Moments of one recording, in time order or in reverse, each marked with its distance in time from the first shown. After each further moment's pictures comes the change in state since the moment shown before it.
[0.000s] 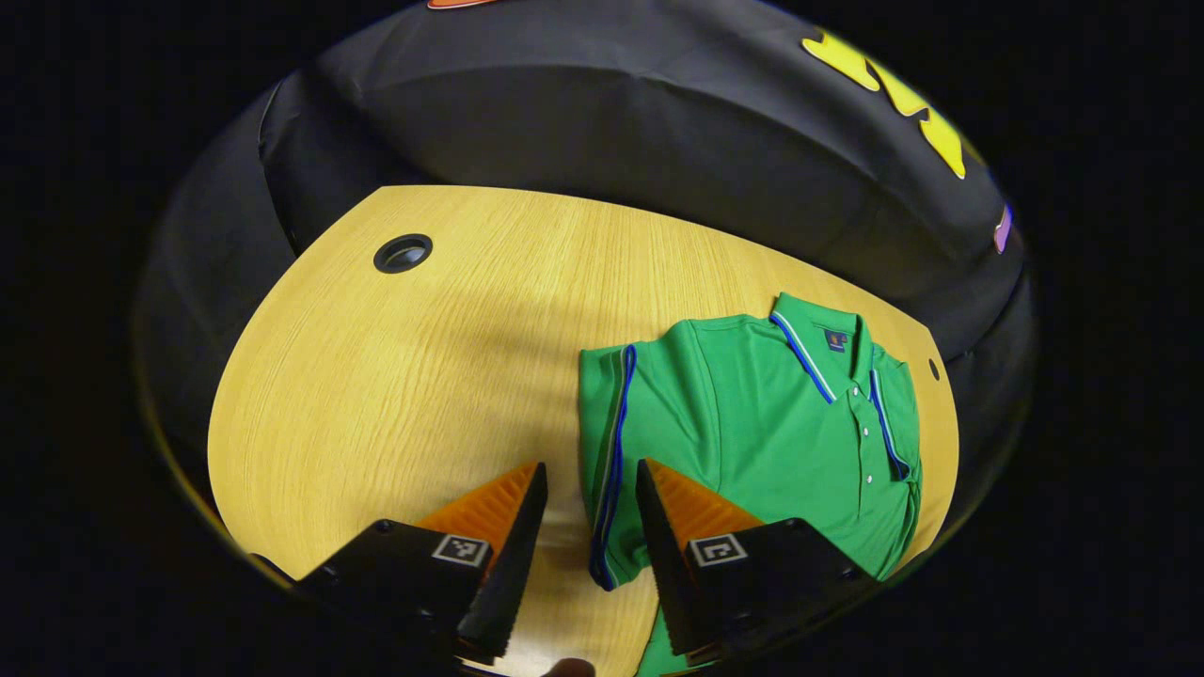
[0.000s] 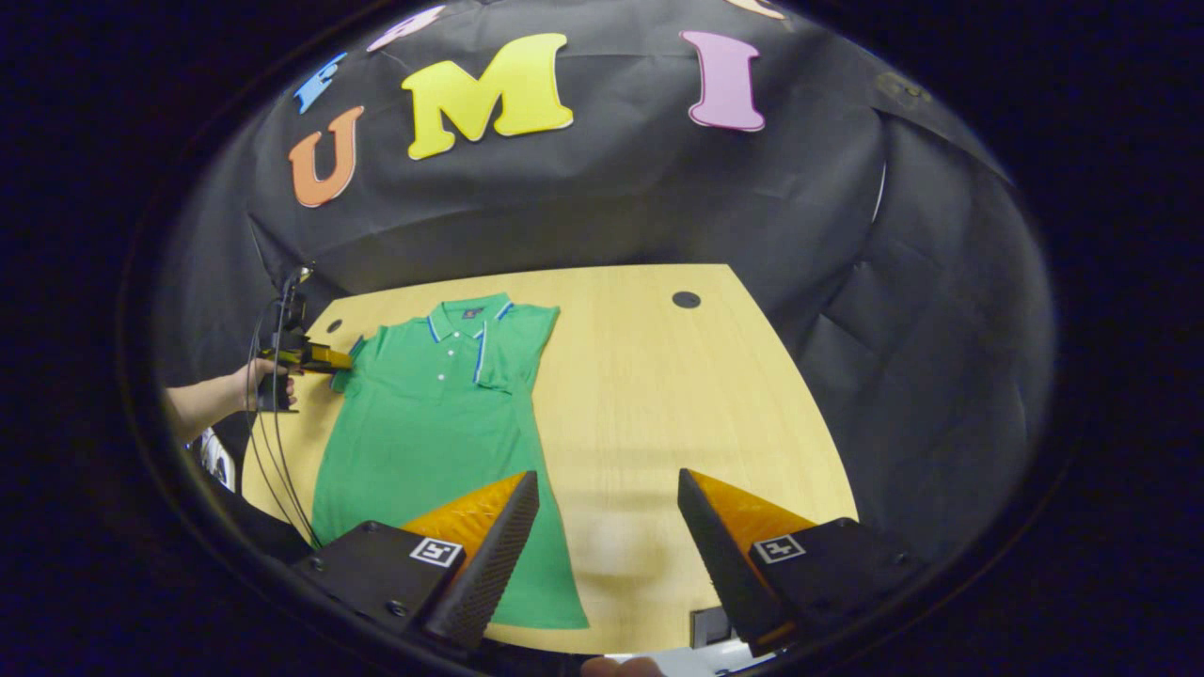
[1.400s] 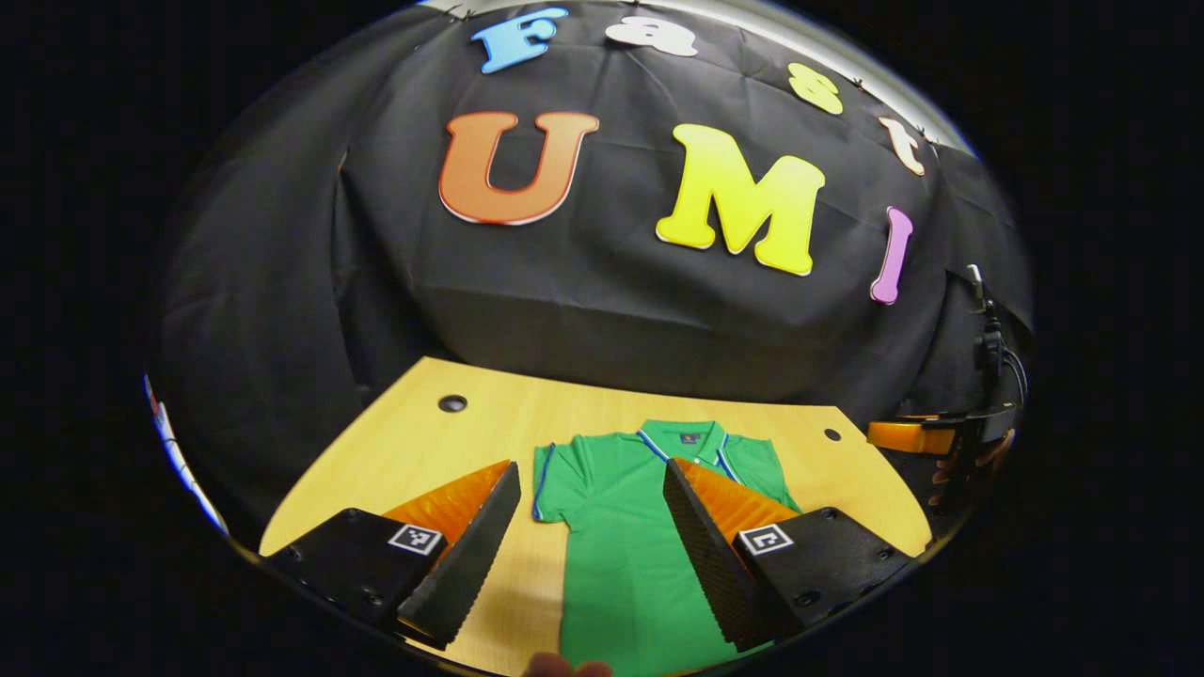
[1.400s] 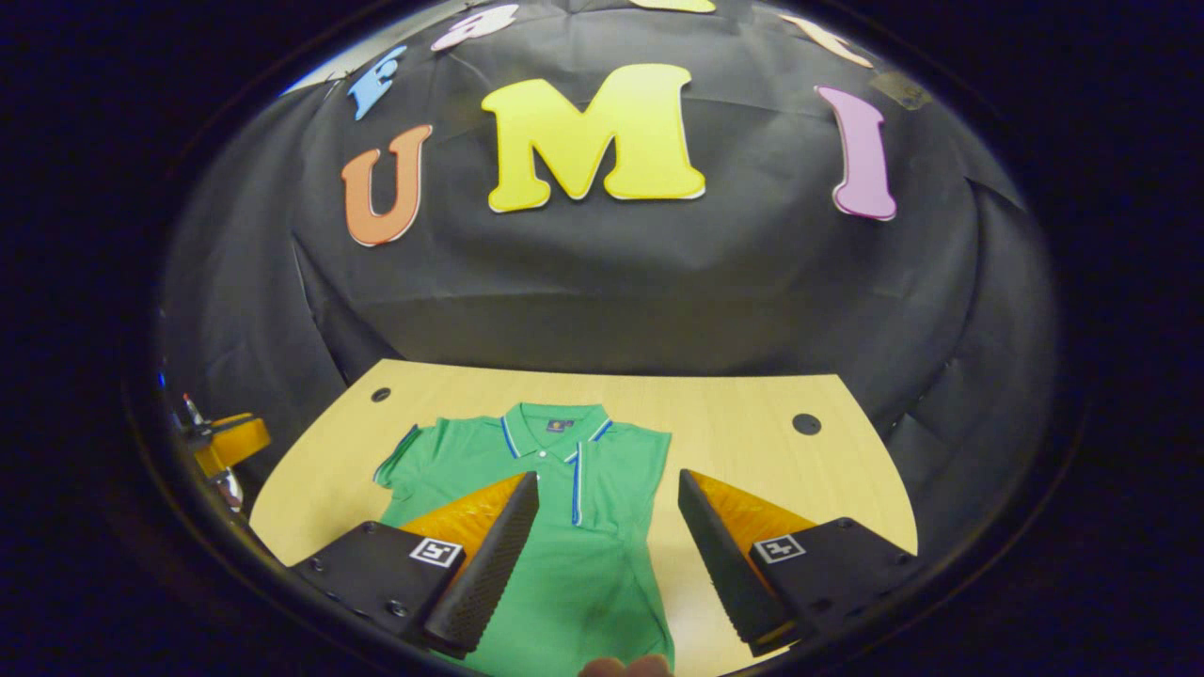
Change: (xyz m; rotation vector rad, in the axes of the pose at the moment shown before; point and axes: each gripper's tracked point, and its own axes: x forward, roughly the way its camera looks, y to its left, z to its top) left arm -0.235 -0.075 -0.008 0.026 -0.508 -0.097; right arm 0.057 0.153 0.133 -0.089 -0.242 0.179
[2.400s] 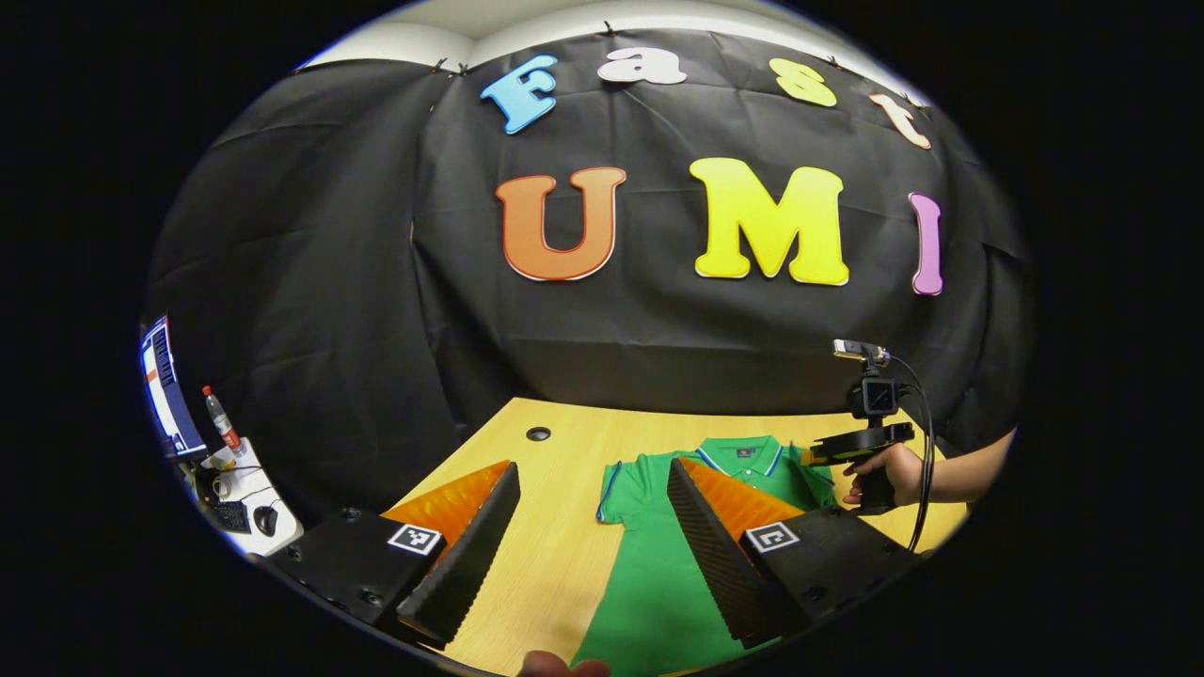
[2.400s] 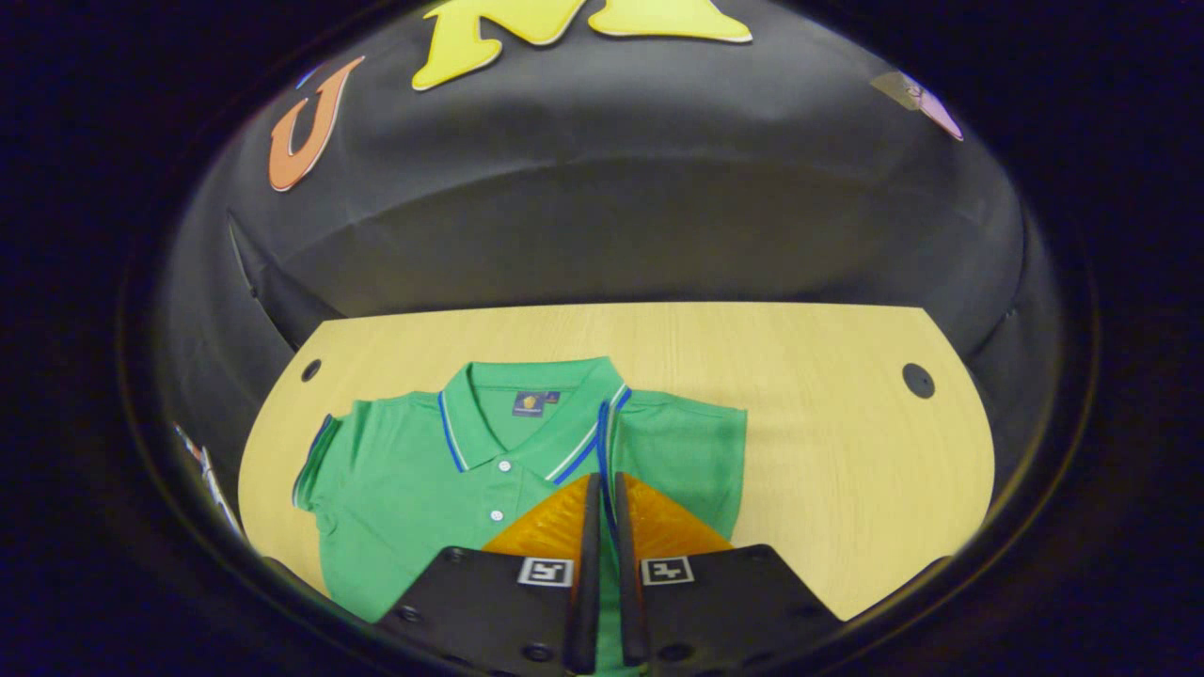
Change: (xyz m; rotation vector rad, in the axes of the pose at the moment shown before) left arm -0.101 -0.007 0.031 0.122 -0.156 0.349; right arm 0.236 0.034 -0.042 0.064 0.225 0.034
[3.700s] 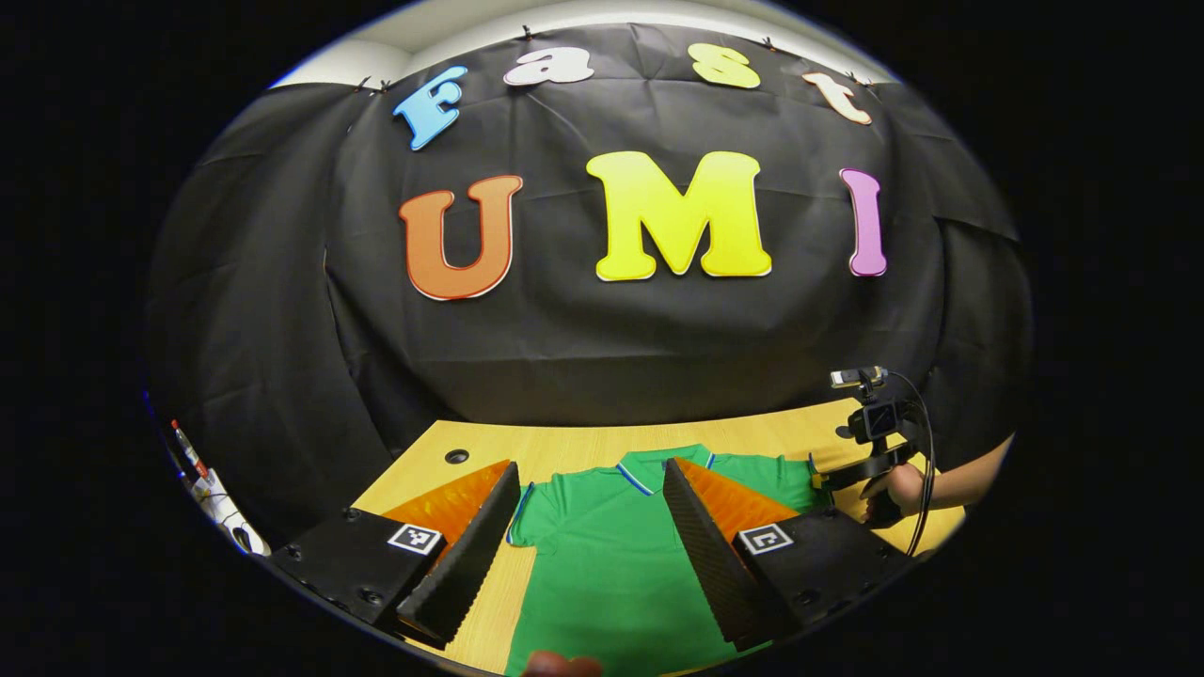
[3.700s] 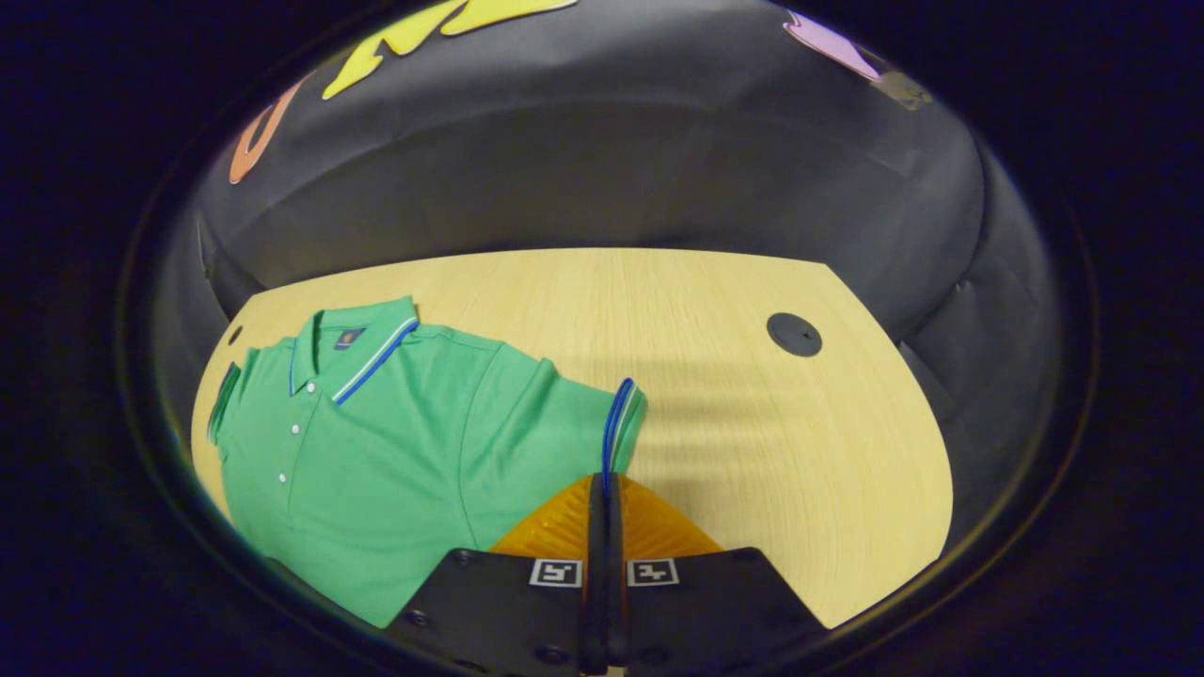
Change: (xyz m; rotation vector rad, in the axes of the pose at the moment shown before) left arm 0.024 -0.130 0.019 0.119 -0.057 -0.190; right arm -0.006 -0.196 -0.051 0.014 0.040 -0.203
